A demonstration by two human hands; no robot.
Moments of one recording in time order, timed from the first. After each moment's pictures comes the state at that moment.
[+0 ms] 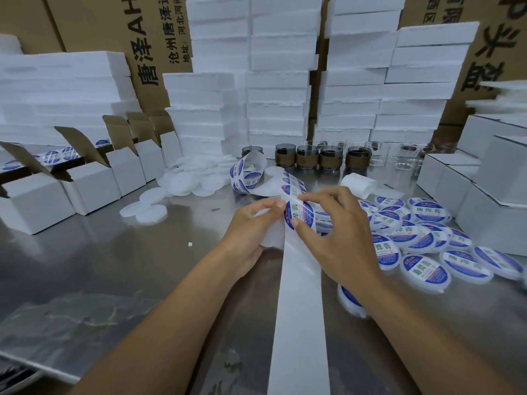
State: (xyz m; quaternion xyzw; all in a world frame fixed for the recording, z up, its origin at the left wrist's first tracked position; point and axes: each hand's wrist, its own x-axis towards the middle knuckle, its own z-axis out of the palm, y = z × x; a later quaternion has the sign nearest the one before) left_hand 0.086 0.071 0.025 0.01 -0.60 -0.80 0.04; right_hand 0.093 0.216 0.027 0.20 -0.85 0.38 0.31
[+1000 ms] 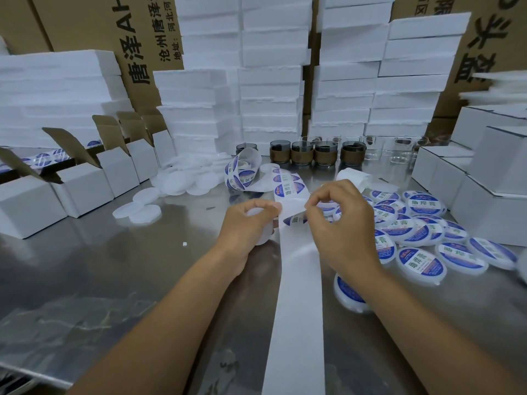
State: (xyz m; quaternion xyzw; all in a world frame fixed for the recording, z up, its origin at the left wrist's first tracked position) left_hand 0.086 0.072 0.026 0.04 -0.67 -0.73 0.09; right_hand 0.096 0.212 0.036 0.16 -0.79 0.50 0.32
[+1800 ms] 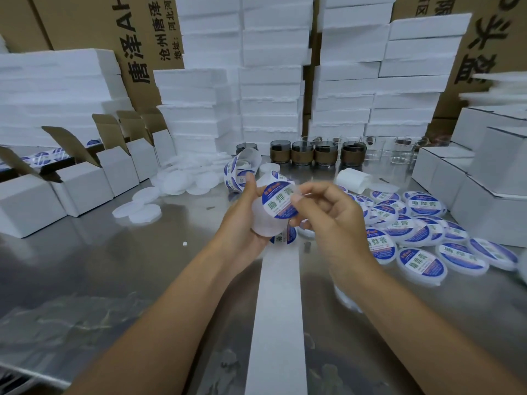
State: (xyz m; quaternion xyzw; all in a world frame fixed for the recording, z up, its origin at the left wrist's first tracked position) left_hand 0.088 0.075 0.039 -0.01 -0.51 -0.86 -0.01; right_hand 0.115 0.198 0.051 0.17 -0.60 0.77 0.12
